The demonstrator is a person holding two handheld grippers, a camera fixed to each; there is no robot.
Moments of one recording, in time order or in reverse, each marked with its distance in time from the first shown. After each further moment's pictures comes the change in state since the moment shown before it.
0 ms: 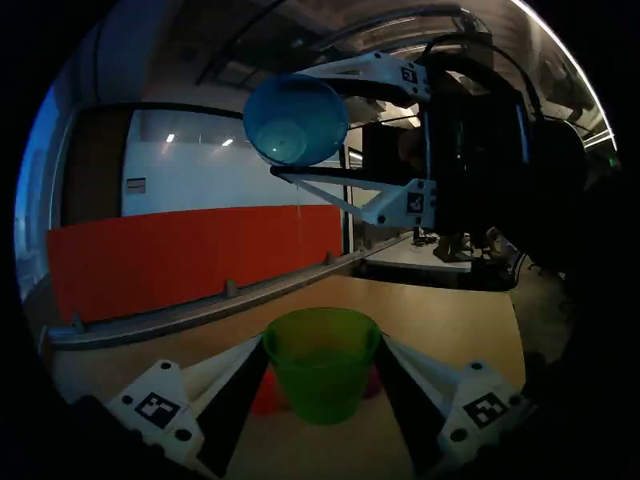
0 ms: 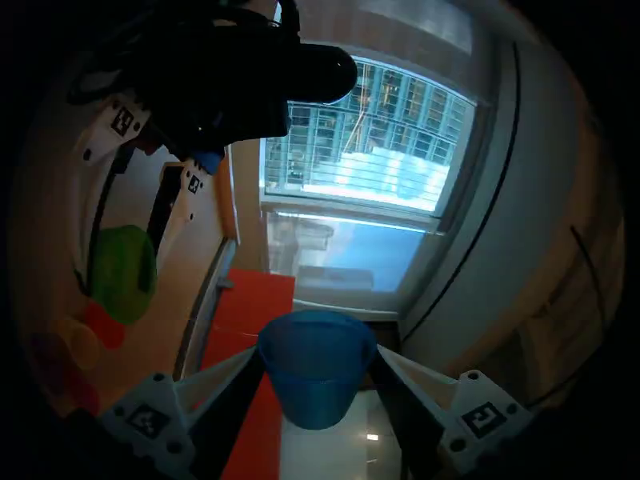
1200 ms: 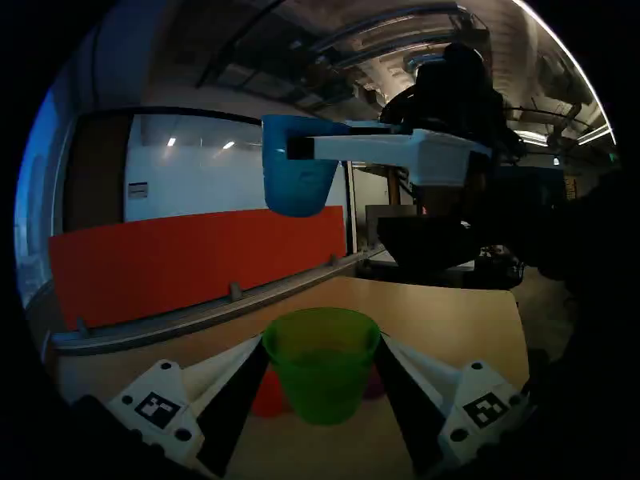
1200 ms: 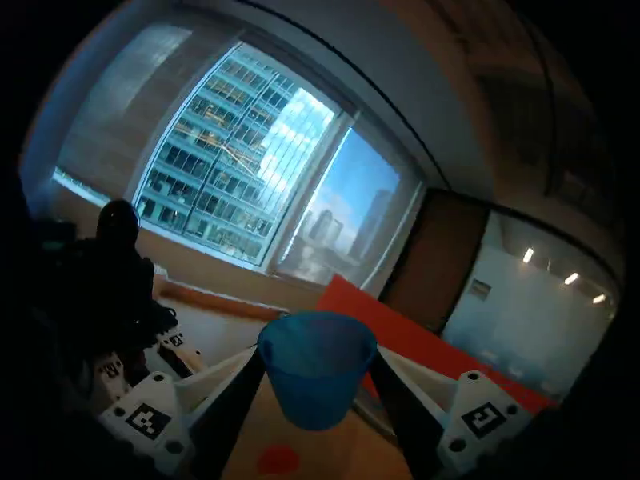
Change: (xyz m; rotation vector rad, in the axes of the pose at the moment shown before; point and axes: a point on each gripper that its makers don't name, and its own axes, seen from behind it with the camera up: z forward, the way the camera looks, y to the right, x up) left arm 0.005 -0.005 -0.003 0.015 0.003 0.018; right arm 0.027 -0.025 -0.034 0.111 0.005 1.248
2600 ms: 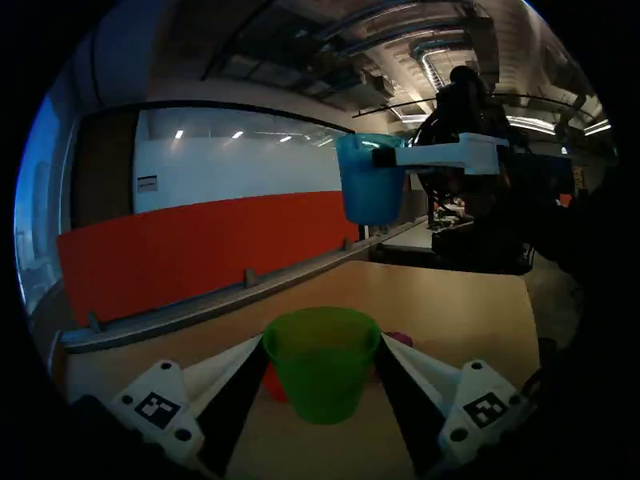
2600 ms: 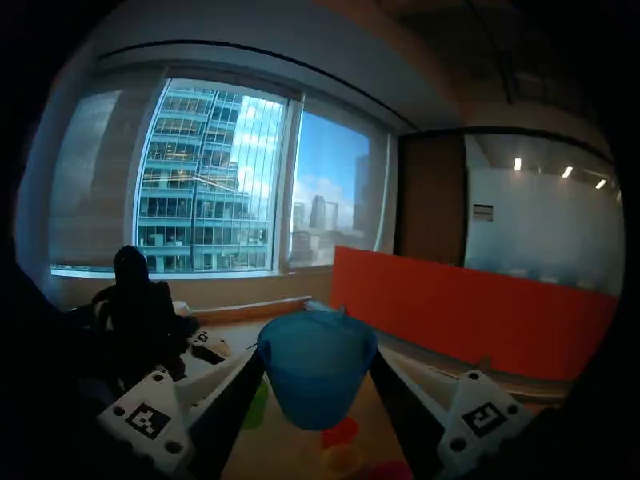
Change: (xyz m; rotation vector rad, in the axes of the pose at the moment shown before) left arm -0.021 -0.022 -0.010 0.051 -0.067 0.021; right arm -0.040 -0.014 -0.053 0.026 -0.051 0.325
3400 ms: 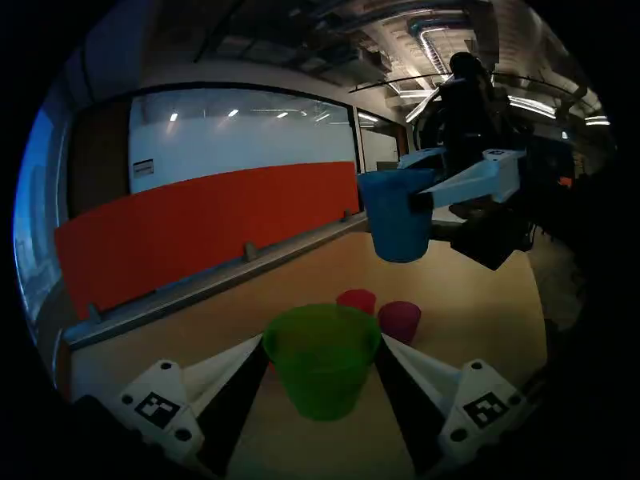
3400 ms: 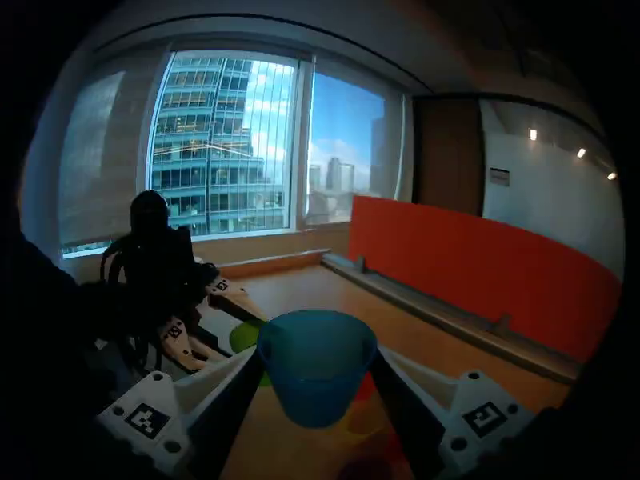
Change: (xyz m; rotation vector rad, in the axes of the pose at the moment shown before) left arm -0.039 -0.008 0.005 -0.005 -0.113 0.024; right arm -0.082 -0.015 -0.011 0.075 -0.180 0.013
